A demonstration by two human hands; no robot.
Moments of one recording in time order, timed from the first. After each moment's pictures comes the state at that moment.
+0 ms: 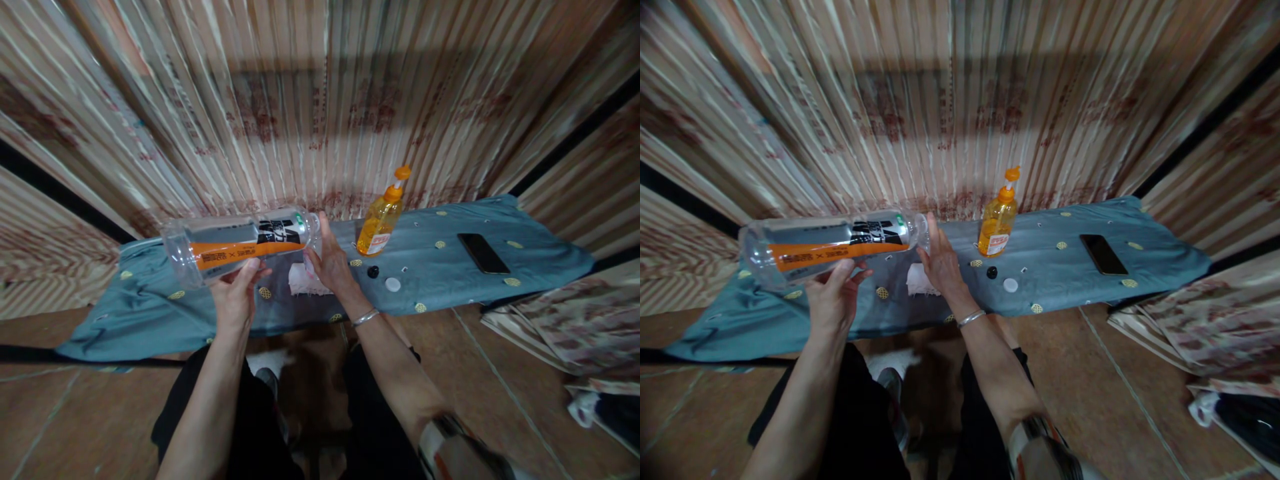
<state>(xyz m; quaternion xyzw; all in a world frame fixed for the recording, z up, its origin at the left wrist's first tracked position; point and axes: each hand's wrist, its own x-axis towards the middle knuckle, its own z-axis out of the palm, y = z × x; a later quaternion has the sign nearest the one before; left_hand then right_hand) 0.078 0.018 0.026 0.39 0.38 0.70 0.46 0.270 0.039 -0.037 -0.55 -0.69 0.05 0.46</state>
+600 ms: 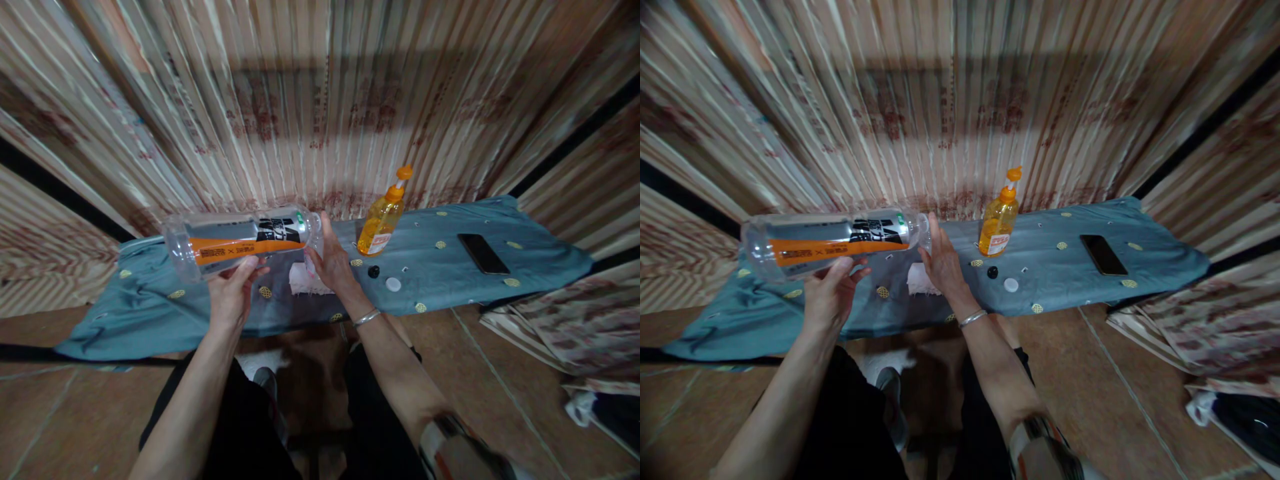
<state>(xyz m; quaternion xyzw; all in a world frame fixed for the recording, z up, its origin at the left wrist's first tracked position) 0.069 0.023 0.031 0.39 0.39 0.68 0.50 0.270 0.040 -0.040 -0.55 -0.69 0.03 0.47</state>
